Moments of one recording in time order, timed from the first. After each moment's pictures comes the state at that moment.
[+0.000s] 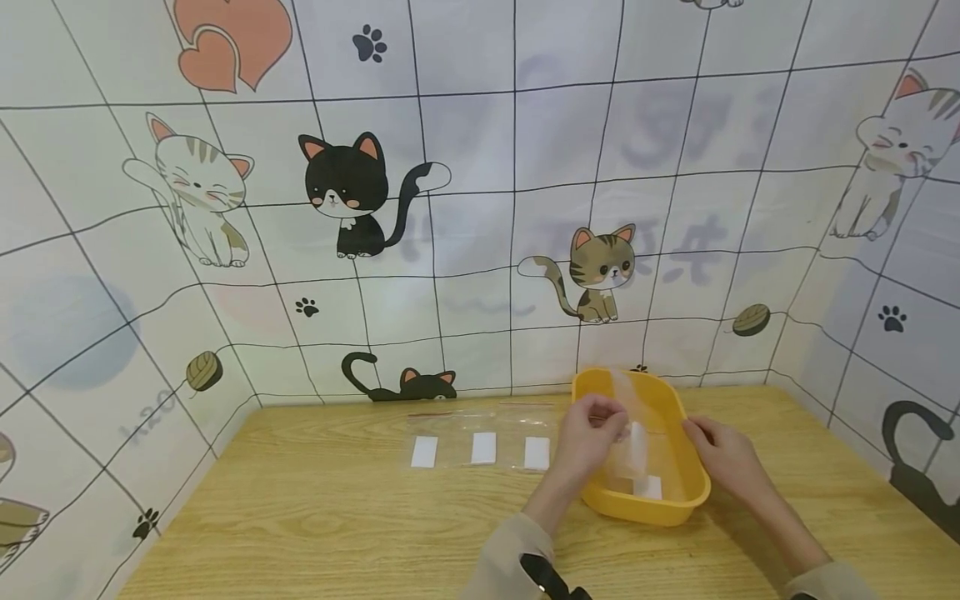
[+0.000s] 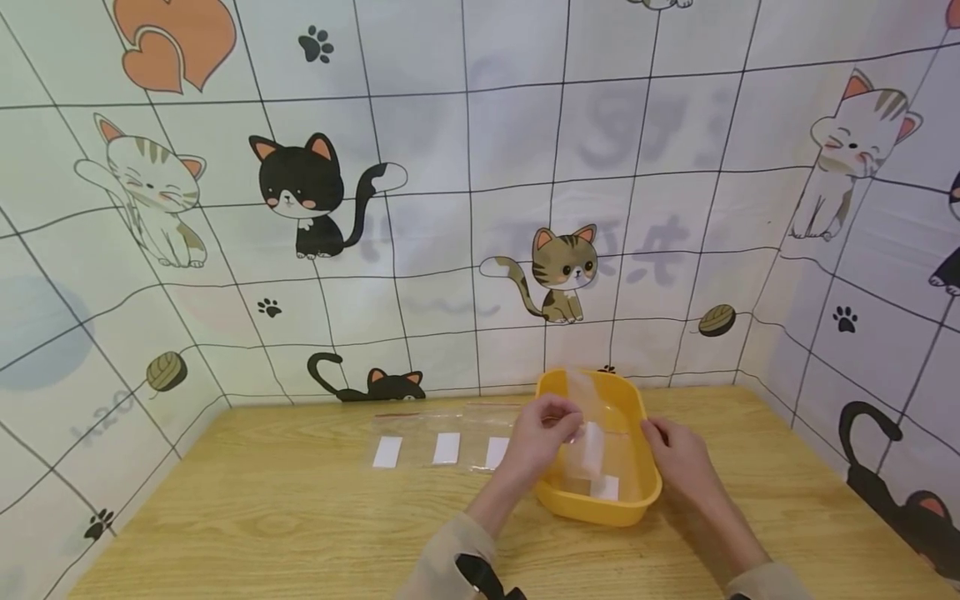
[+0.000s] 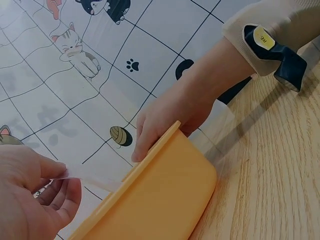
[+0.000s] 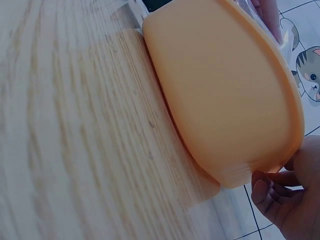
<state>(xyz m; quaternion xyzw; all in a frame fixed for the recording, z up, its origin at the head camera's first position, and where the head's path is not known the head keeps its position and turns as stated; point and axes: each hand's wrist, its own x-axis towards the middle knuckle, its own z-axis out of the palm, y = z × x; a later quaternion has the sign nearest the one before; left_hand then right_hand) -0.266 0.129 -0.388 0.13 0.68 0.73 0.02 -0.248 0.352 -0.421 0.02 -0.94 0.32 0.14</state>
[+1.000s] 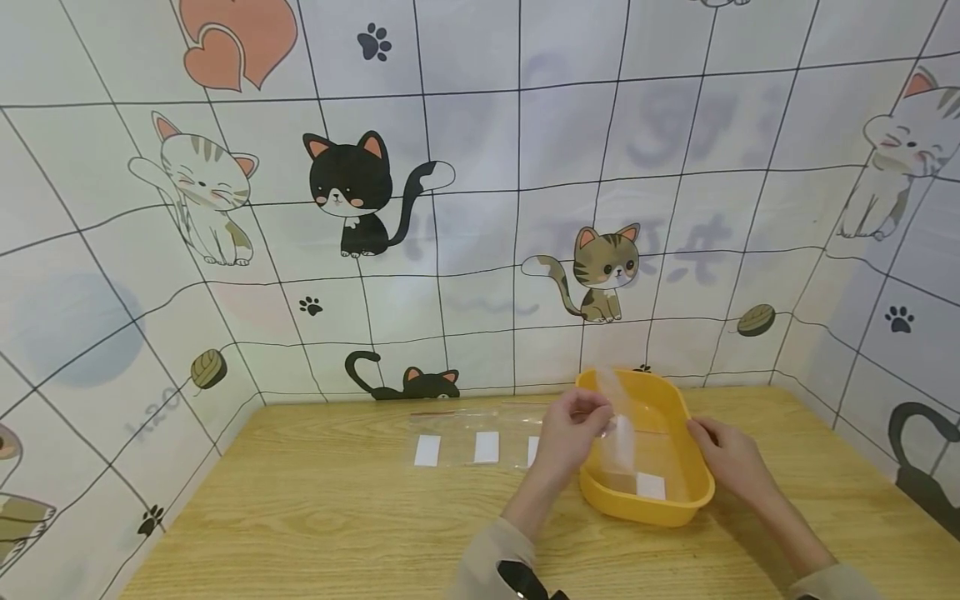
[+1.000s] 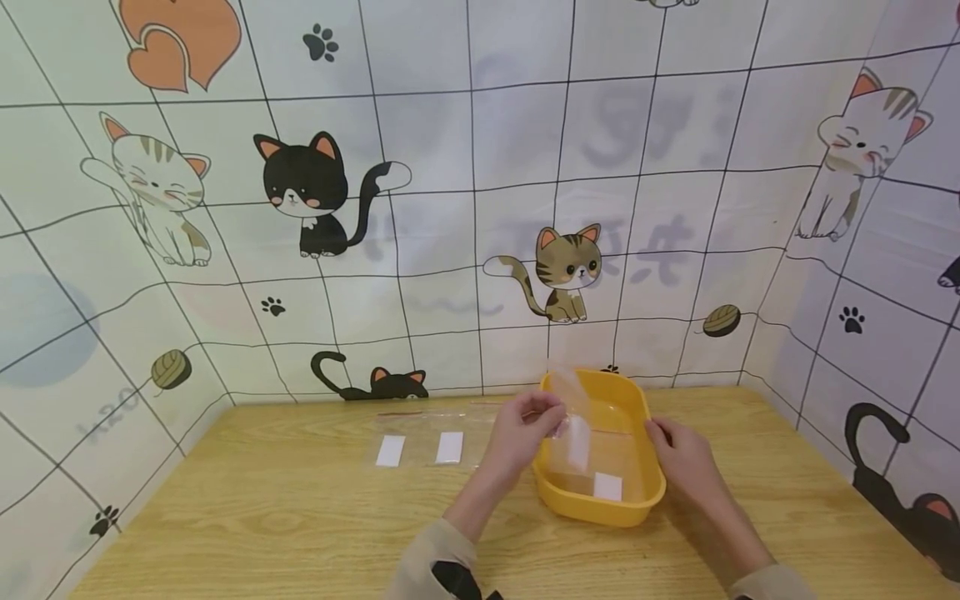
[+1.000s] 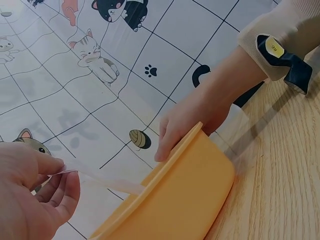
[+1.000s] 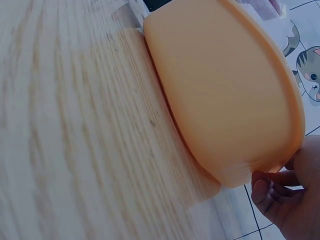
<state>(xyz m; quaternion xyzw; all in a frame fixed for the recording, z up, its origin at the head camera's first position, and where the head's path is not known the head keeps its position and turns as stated) -0.267 0.105 -0.379 0.14 0.65 0.75 0.01 -0.250 0.354 -0.423 0.03 -0.94 0.32 0.15</state>
